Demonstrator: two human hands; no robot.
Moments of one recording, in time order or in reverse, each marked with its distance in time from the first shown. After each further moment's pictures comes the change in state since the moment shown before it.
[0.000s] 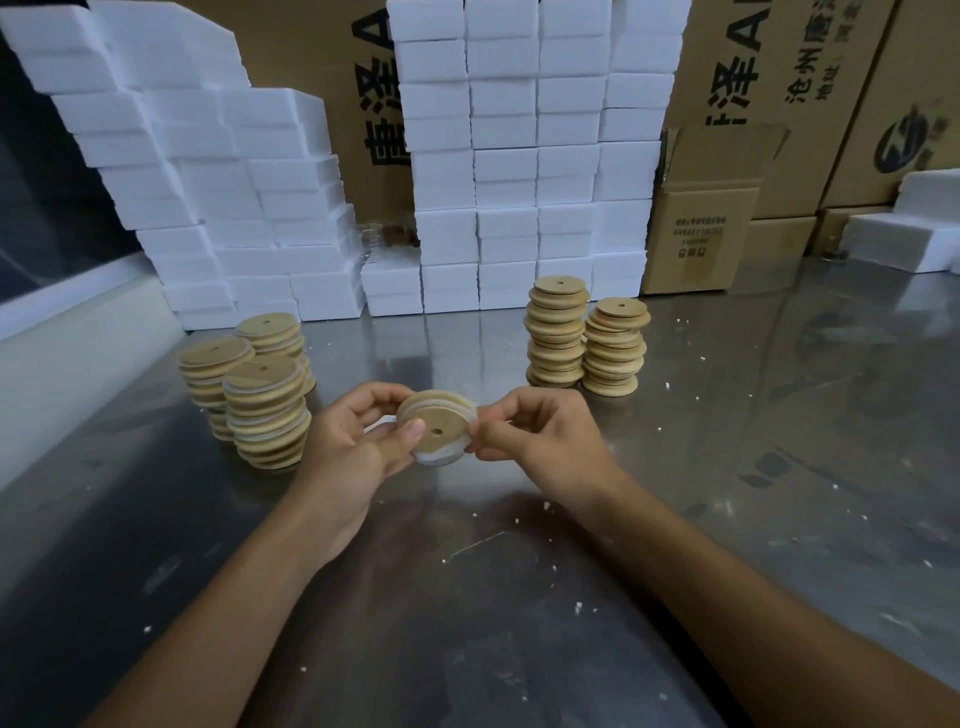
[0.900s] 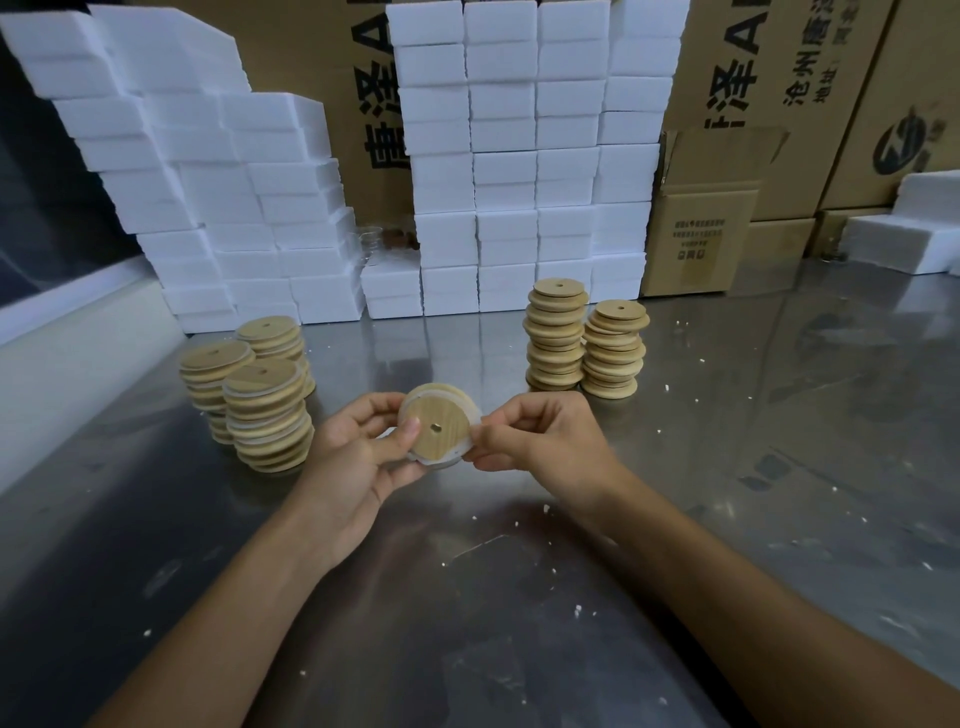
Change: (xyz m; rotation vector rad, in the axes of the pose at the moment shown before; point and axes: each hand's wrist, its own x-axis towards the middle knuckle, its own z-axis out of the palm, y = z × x) left_hand 0.002 -0.002 0.000 -0.227 0.013 -0.195; right_hand -0.003 -0.005 -0.004 0.071 -0.016 0.085
